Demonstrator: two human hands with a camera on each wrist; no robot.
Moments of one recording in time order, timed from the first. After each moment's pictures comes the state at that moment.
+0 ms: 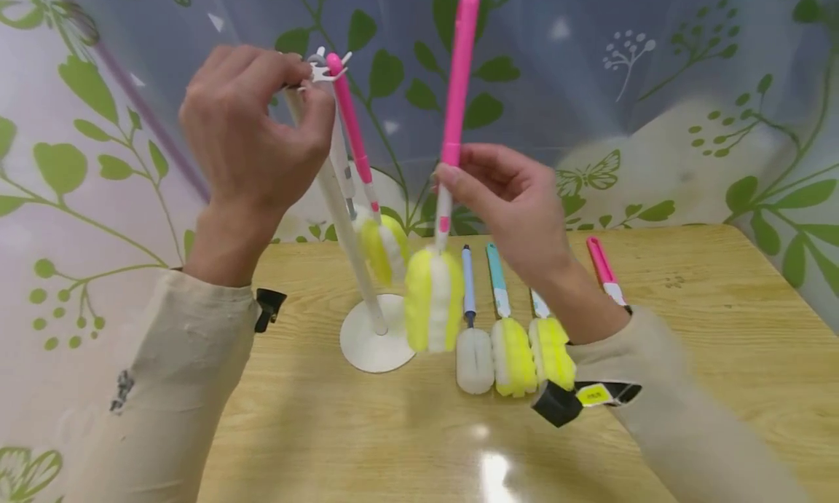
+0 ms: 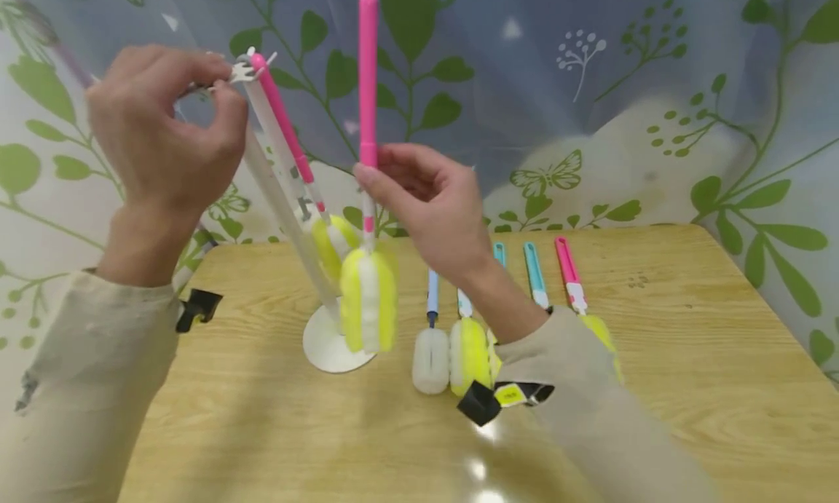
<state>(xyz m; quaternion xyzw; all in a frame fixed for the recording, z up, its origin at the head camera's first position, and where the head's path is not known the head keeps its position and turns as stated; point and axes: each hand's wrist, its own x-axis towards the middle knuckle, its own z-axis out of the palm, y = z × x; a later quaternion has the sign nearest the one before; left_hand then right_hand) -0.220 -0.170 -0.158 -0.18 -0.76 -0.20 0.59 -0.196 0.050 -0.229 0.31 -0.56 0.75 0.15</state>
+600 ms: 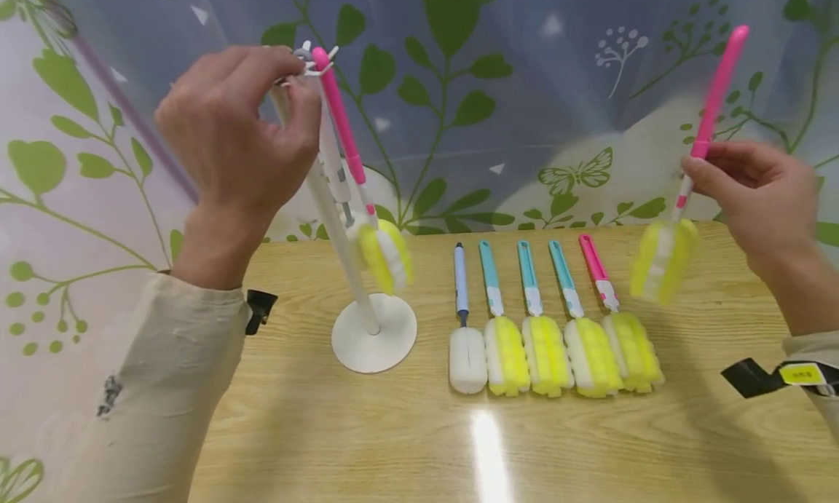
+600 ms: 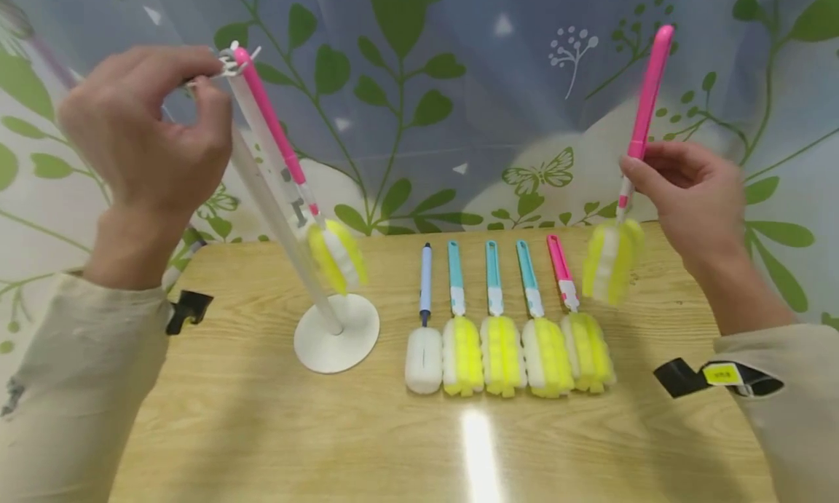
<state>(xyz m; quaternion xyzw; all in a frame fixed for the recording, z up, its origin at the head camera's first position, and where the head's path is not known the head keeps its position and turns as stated) -0.222 -0.166 -0.161 -0.18 -0.74 -0.17 0.63 -0.222 0.270 -0.267 0.07 -0.71 0.66 0.24</state>
